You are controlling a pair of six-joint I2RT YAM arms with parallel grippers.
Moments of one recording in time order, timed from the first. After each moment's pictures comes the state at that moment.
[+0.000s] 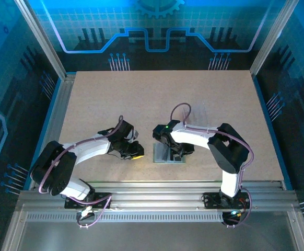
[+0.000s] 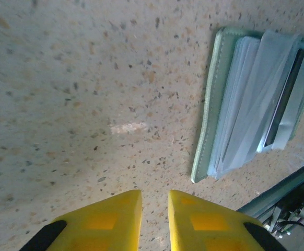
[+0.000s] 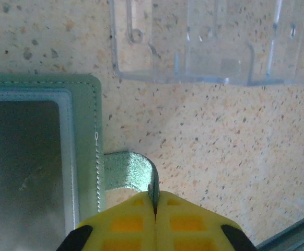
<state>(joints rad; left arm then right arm) -0.52 1.48 0.70 -0.39 0.48 -0.76 0.84 1.86 1.21 -1.20 0.45 0.86</state>
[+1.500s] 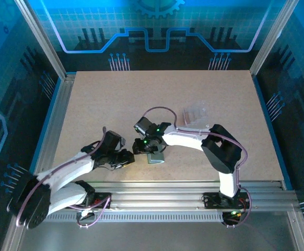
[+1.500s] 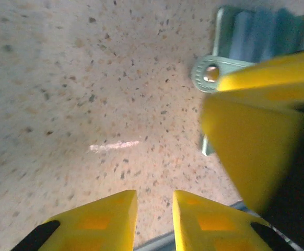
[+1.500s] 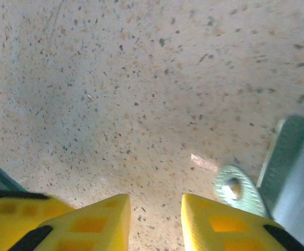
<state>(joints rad) -0.50 1.05 0.47 -0.46 0.37 -0.90 0.93 1.93 1.31 -0.49 -0.27 0.75</state>
